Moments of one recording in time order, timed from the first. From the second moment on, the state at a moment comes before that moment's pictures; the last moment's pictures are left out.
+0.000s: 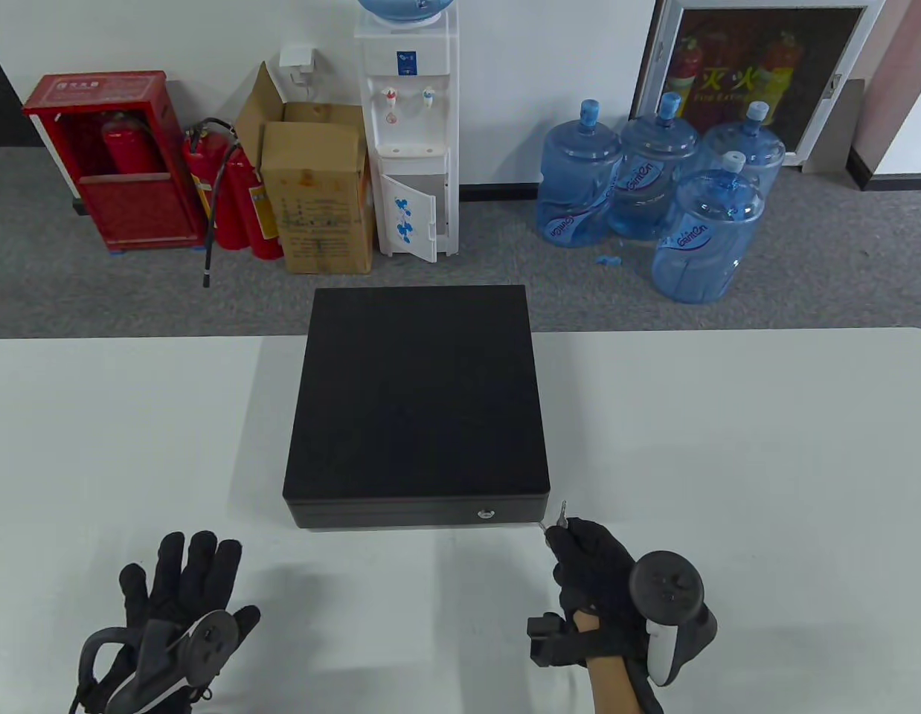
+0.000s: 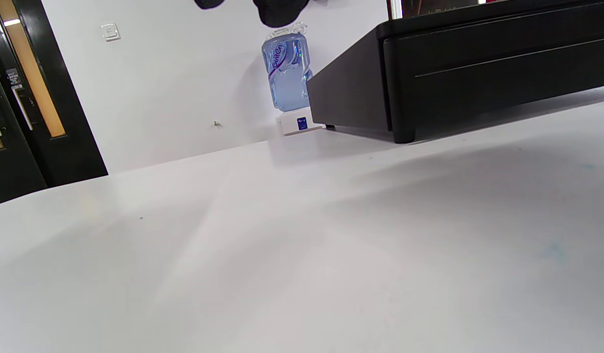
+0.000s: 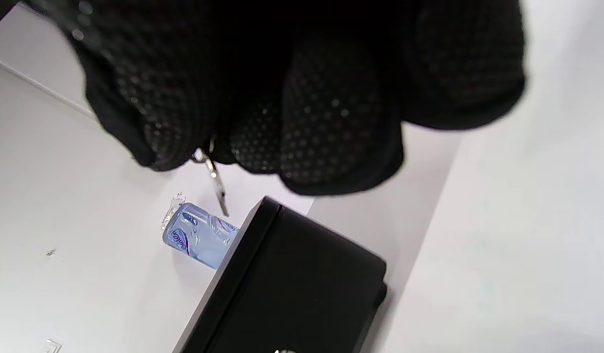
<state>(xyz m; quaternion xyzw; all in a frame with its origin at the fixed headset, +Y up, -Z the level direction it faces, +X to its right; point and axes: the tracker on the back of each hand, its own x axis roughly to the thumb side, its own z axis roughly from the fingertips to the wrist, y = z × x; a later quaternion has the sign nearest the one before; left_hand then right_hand) -0.323 -0.738 -0.222 0.01 -0.05 -0.10 0.99 0.158 -0.703 -0.247 -0.20 -0.13 0.84 0.49</state>
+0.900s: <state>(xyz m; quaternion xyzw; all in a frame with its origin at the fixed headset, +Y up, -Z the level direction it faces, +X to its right) -0.322 -0.737 -0.221 0.00 -0.04 -0.10 0.99 0.197 -0.698 -0.236 -0.36 -0.20 0.89 0.20</state>
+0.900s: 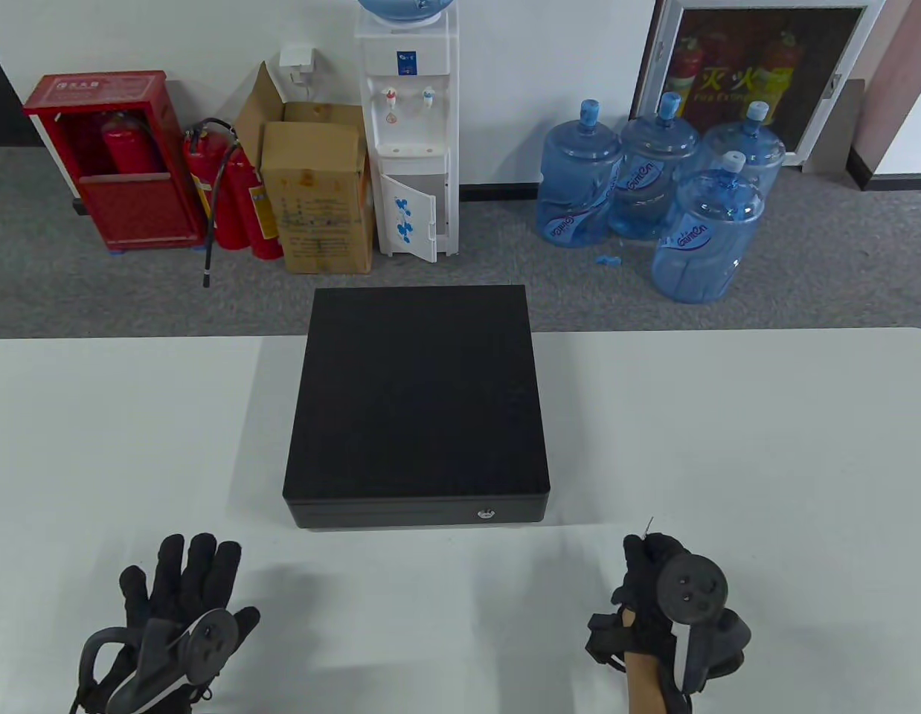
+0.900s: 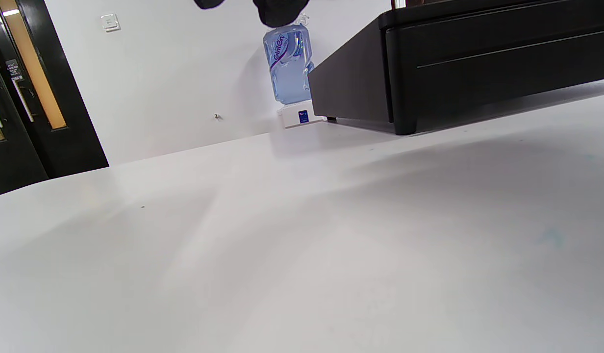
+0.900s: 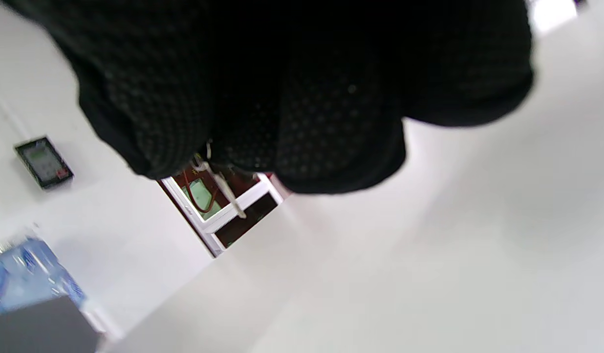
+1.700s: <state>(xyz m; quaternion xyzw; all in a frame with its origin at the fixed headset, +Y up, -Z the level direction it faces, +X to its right) -0.321 -0.736 -0.221 -0.01 -0.04 -0.11 0.99 0.162 -0.724 -0.266 -0.33 -0.06 0.93 -0.14</state>
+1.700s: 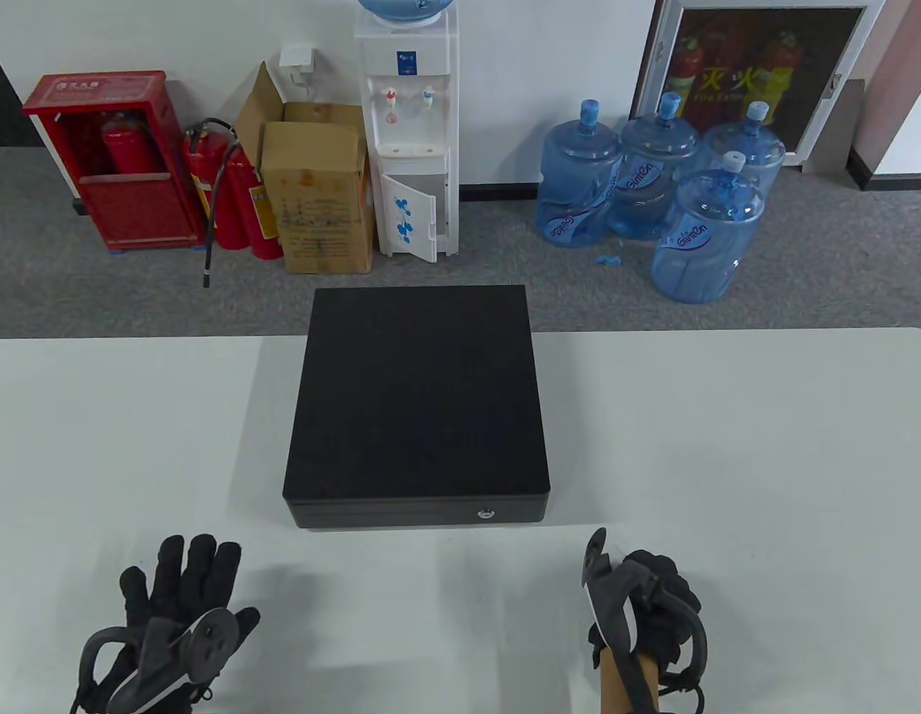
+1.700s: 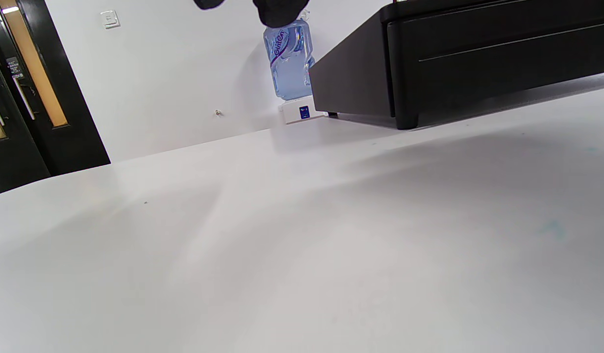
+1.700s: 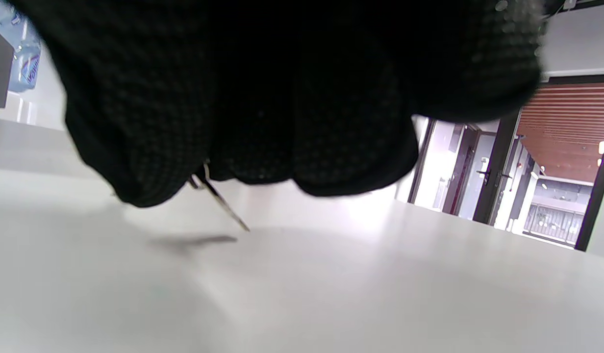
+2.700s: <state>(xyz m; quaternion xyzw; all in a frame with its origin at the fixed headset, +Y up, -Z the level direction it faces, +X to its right) -0.321 -0.735 -0.221 -0.01 -0.04 -0.10 0.99 0.169 -0.726 -0.261 -0.34 -0.05 0.94 -0.08</state>
